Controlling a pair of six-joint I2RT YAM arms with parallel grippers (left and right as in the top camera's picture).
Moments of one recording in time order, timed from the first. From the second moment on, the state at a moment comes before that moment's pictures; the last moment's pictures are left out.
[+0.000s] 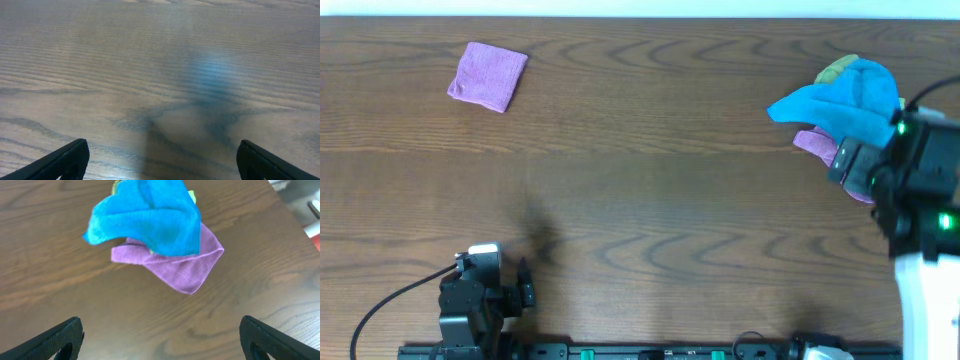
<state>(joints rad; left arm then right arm) 0.02 0.01 0.31 -1.00 -0.08 -0.02 -0.14 1.16 1.23 -0.95 0.25 0.19</state>
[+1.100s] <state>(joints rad) 0.02 0.01 0.31 -1.00 -0.08 -0.02 -0.21 1.87 1.30 -0.38 0.22 0.20</state>
